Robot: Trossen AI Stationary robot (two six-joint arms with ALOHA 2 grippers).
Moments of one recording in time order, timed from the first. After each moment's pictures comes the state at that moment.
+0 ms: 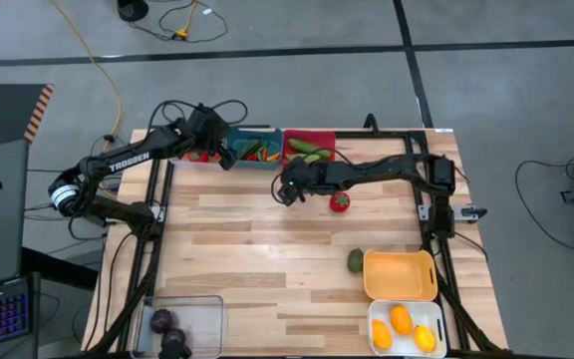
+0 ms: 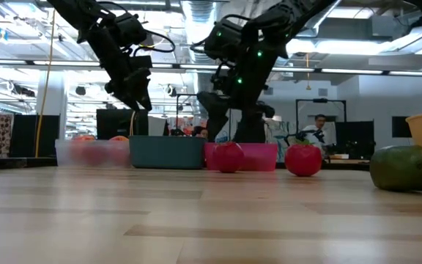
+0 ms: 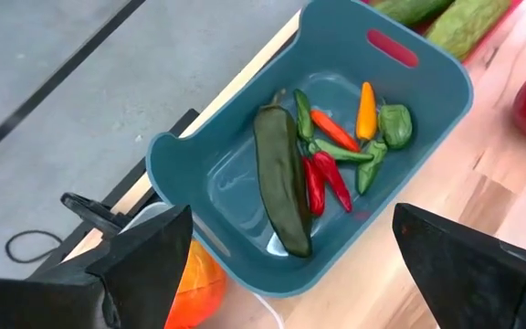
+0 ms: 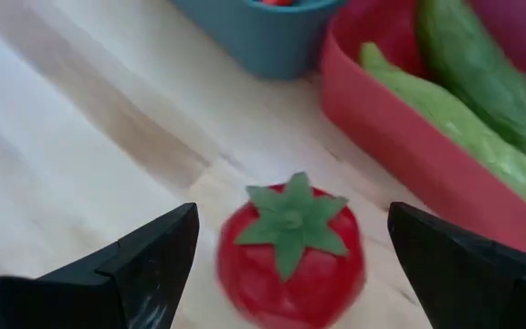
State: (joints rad) left arm 0.74 1.30 0.95 -0.48 -0.06 0.09; right arm -0.18 1.94 1.37 -0.44 0.41 0.56
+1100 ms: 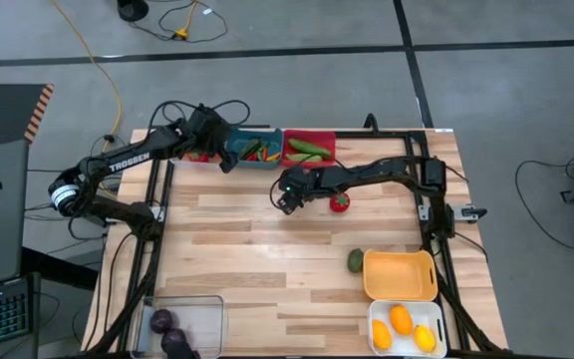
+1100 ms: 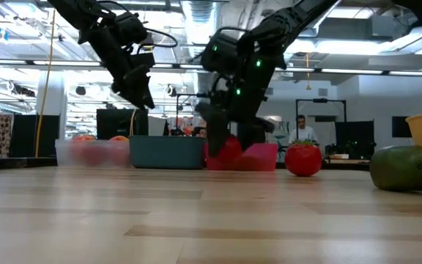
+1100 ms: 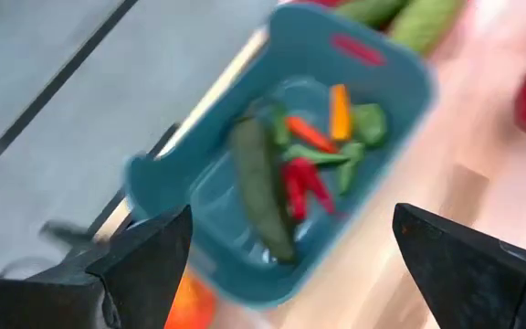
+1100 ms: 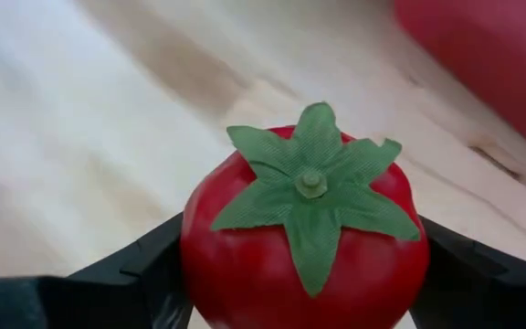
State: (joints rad) left arm 0.73 1.30 0.95 -0.47 -0.02 0.16; right arm -0.17 2.01 1.37 -0.45 0.28 0.62
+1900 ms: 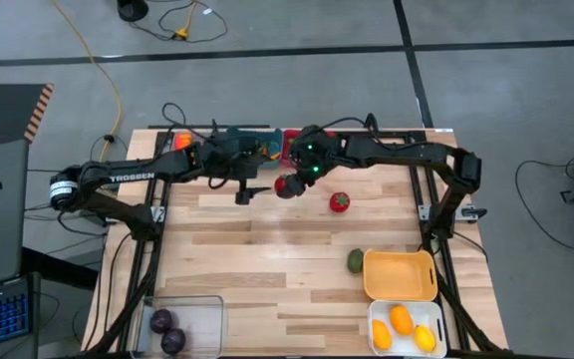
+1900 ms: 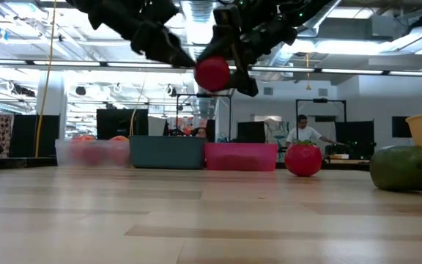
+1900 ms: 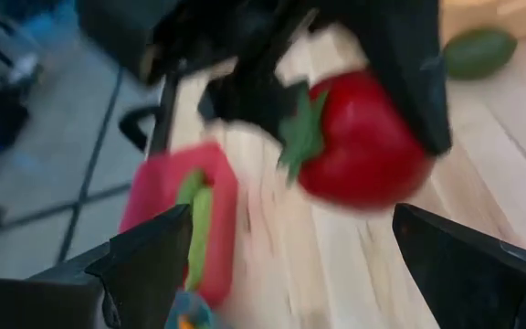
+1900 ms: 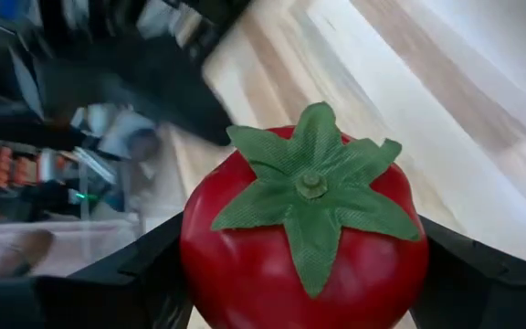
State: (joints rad) left arm 0.35 1.30 0.95 -0.16 0.15 0.51; right arm -0.31 1.74 1.38 -0.36 -0.50 0.58
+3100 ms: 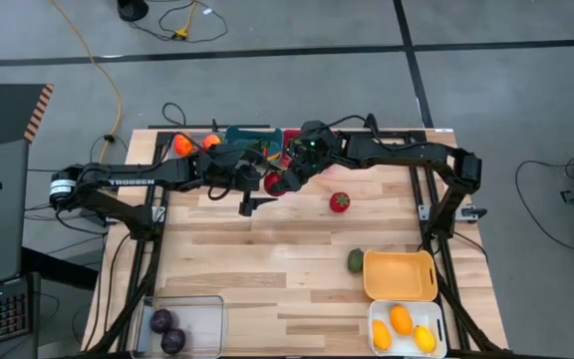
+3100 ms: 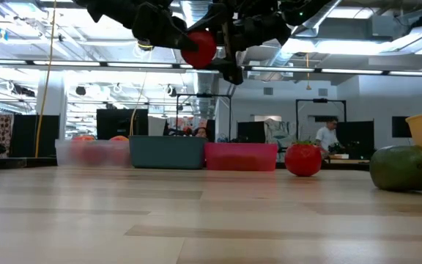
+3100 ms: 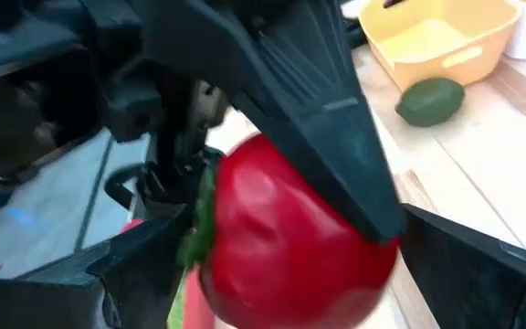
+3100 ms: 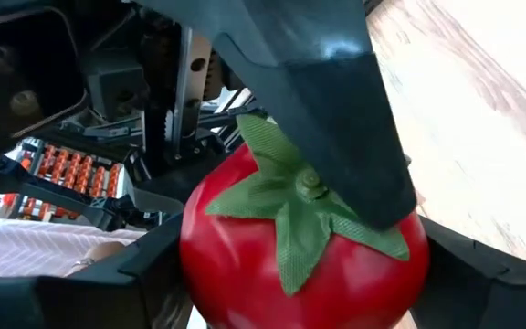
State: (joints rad) left arm 0.23 1.30 0.95 -0.07 0.13 0.51; right arm -0.31 1.74 1.38 -0.12 -0.60 0.68
